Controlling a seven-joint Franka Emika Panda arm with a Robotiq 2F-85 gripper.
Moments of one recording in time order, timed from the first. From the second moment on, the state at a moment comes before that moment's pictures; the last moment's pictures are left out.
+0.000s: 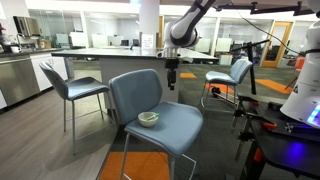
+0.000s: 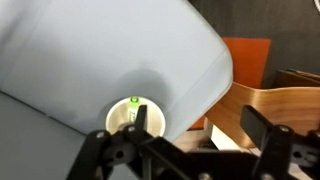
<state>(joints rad) -0.08 0.55 0.02 -1.99 0.19 2.45 -0.65</state>
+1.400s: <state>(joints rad) -0.15 1.29 0.12 -1.18 -0.02 2.38 -0.65</state>
